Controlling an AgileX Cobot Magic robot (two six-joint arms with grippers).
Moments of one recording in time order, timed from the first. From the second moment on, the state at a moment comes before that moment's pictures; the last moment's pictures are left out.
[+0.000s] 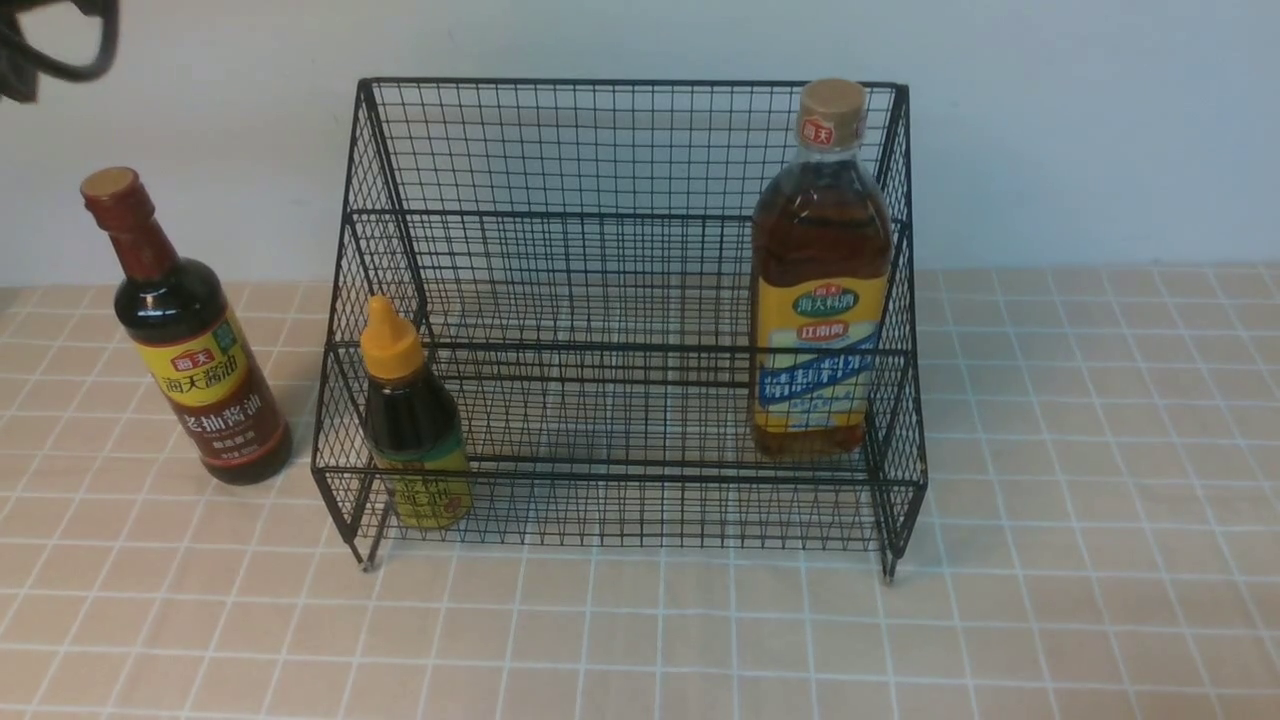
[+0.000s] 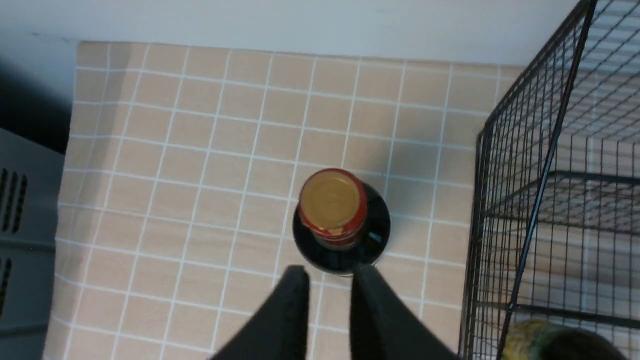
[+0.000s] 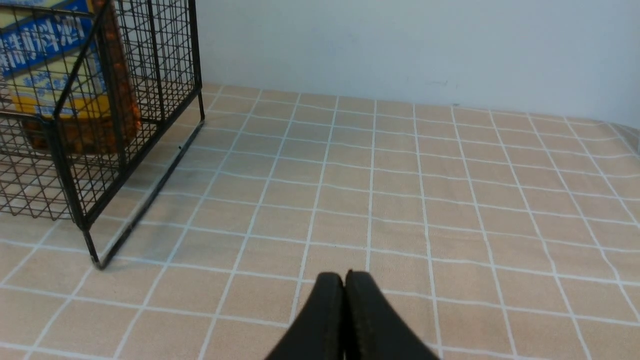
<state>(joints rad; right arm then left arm) -0.02 -0.01 0.02 0.14 0.39 -0.19 0.02 1.60 -1.84 0.13 1.26 -0.08</state>
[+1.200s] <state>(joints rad) -0.02 -0.01 0.02 0.14 0.39 -0.19 0.02 1.88 -1.84 0.19 1.25 -0.03</state>
